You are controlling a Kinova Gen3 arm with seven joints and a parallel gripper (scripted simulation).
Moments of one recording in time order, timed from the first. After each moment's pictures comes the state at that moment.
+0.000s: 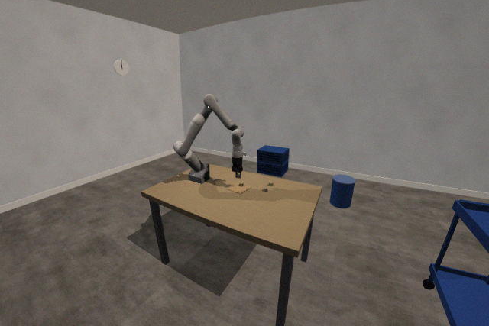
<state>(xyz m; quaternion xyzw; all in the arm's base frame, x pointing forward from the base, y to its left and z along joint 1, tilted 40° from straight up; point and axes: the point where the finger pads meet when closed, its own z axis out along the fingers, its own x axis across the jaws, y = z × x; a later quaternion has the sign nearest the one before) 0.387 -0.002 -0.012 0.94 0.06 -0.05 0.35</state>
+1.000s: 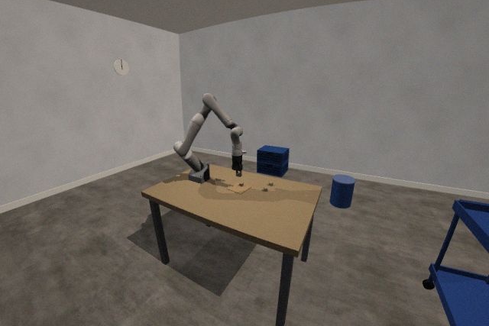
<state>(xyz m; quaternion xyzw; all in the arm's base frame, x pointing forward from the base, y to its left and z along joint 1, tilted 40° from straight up) 0.391 0.006 -0.002 0.94 0.00 -0.02 0.34</state>
